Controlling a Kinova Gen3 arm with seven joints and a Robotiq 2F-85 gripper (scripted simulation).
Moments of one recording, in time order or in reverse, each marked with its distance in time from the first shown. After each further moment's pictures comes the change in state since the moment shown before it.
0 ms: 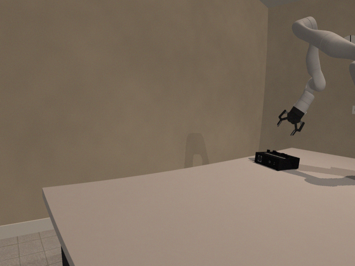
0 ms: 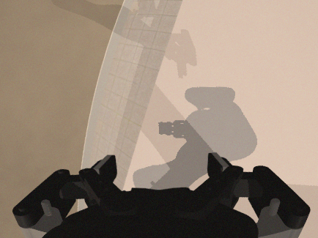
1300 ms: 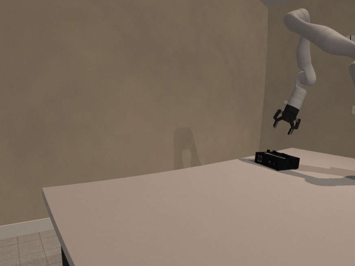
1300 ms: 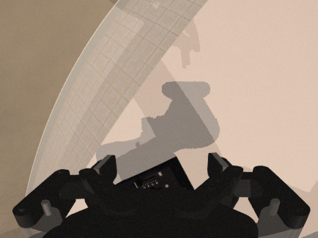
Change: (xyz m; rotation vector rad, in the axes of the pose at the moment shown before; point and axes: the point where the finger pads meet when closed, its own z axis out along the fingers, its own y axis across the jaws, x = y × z) arm -0.064 -0.017 0.005 -0.144 -0.098 -0.313
